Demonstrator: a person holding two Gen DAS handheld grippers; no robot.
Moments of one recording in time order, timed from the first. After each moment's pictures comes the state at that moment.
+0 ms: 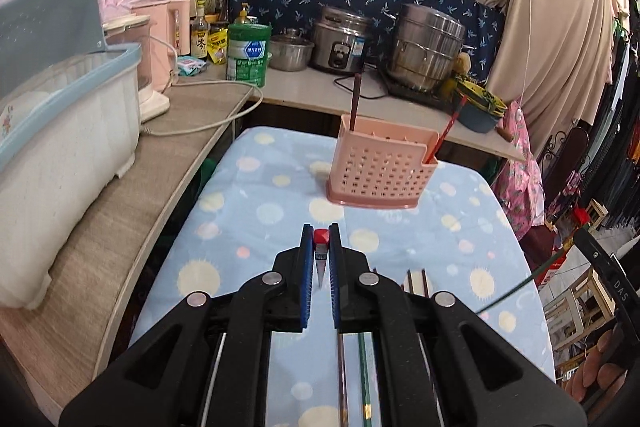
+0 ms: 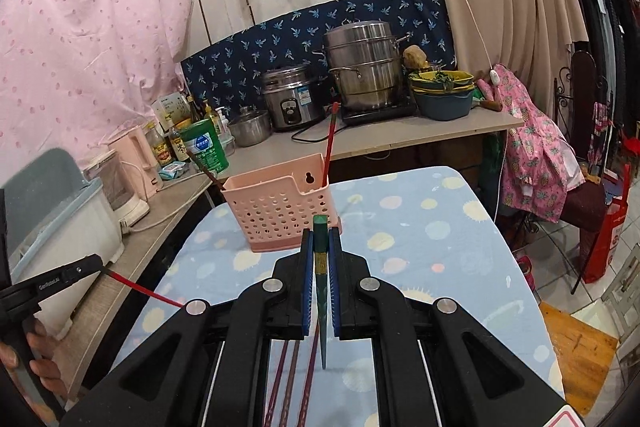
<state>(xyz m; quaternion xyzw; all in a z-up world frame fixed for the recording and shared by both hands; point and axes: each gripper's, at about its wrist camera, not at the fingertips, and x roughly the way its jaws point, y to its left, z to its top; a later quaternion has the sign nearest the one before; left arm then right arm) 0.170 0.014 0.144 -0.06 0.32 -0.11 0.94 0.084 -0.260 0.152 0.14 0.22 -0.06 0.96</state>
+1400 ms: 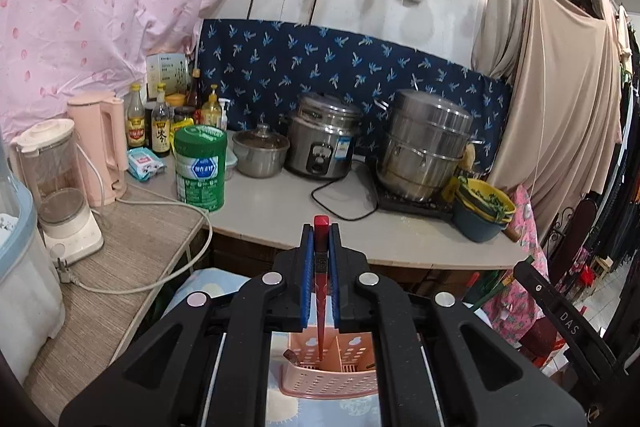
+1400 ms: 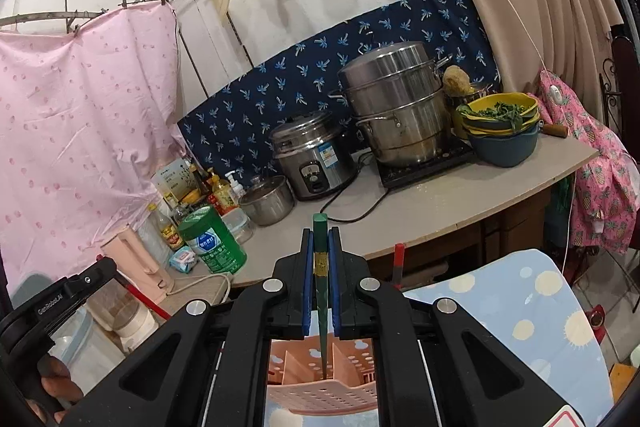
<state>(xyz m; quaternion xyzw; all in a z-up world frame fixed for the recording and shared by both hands) 0.367 -0.065 0.234 -0.09 0.21 -0.11 0.97 0.331 -0.297 0.202 0.21 0.17 -0.02 0.96</state>
